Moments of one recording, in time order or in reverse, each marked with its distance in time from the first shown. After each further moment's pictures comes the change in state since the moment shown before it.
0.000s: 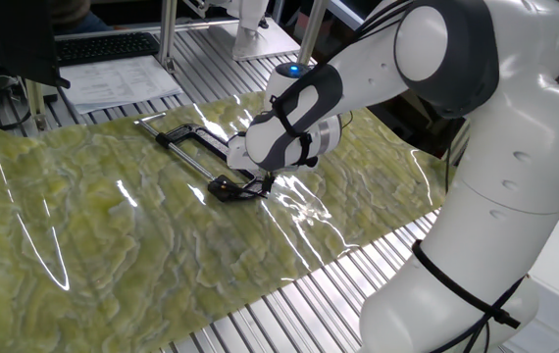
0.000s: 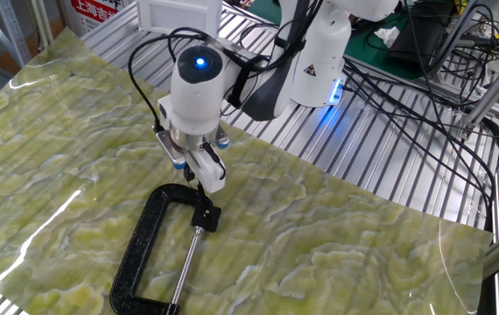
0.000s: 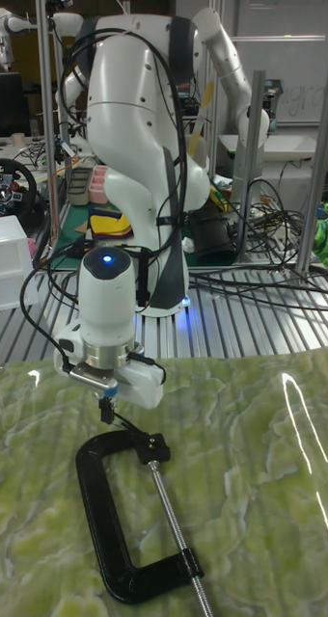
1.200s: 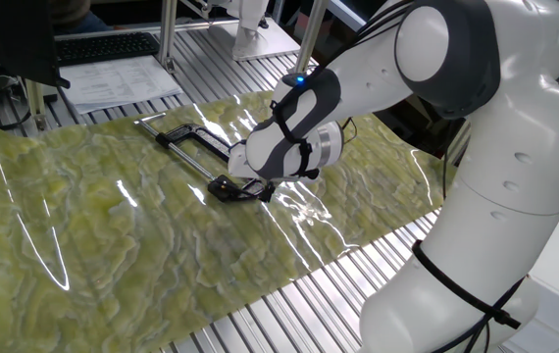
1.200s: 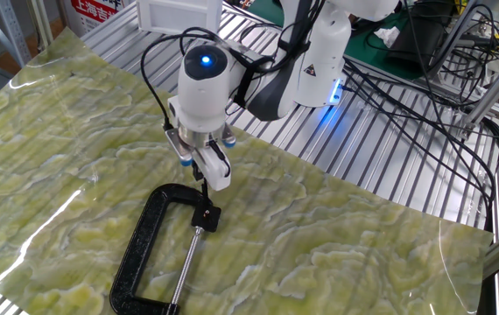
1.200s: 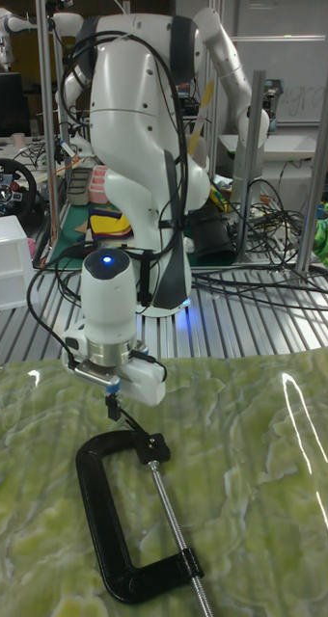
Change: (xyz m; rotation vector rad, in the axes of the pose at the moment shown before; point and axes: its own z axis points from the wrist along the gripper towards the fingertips) arm 0.019 0.000 0.011 -0.040 0.015 0.046
